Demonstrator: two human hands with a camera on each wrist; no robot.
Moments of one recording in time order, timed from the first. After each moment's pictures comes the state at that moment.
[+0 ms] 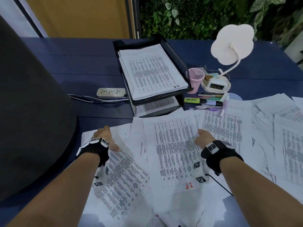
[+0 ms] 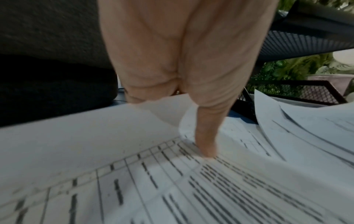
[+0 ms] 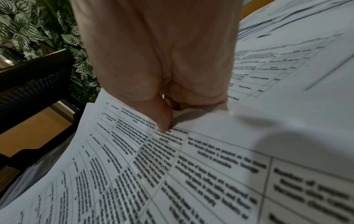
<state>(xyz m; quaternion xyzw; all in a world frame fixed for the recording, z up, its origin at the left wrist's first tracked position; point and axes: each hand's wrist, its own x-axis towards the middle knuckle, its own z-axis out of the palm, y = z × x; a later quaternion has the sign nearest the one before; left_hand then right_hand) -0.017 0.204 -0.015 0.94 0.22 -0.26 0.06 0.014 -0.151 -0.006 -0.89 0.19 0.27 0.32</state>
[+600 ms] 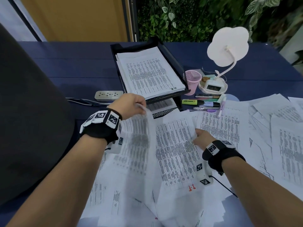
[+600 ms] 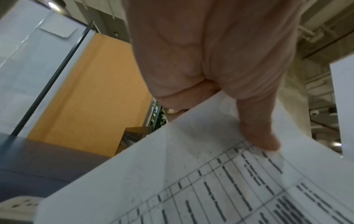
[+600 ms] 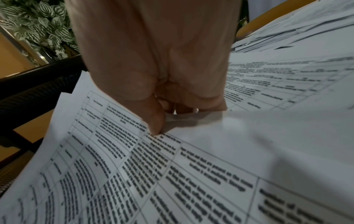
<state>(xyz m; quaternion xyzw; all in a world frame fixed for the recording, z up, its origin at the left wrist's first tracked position) 0.032 0.129 0.117 0.95 -0.09 -0.12 0.28 0.012 -0.158 -0.004 -0.89 0.12 0.26 0.35</state>
